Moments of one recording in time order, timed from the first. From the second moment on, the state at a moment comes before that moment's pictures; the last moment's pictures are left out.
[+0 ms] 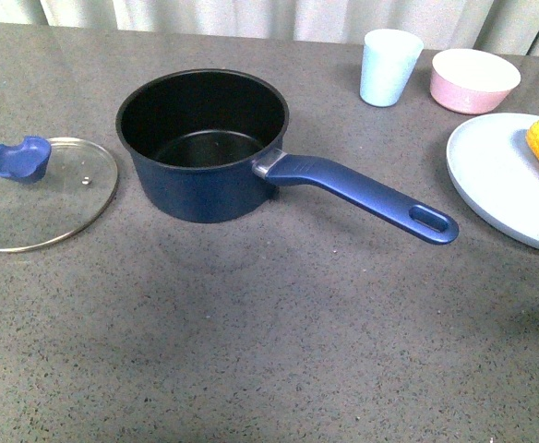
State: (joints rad) left arm 0.00 0.02 0.02 0.00 0.00 -0.01; right arm 0.00 0.00 0.02 0.00 0.00 0.00
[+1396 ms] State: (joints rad) left arm 0.00 0.02 0.02 0.00 0.00 -0.01; right arm -0.24 1.63 0.75 0.24 -0.13 -0.16
